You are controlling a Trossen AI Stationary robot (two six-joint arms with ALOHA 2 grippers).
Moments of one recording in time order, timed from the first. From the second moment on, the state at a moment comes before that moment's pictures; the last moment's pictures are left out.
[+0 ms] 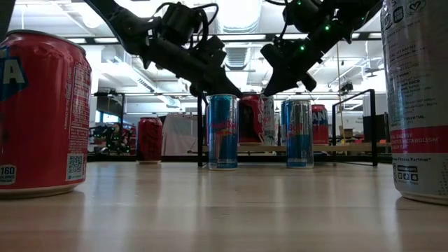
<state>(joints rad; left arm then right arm) 0.26 1.68 0.96 0.33 -0.02 0.04 -0.37 1.39 0.92 -0.12 0.23 0.29</state>
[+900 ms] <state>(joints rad) 0.26 1.68 0.95 0.34 -0.14 0.07 -0.37 1.42 0.92 -0.07 0.23 0.26</state>
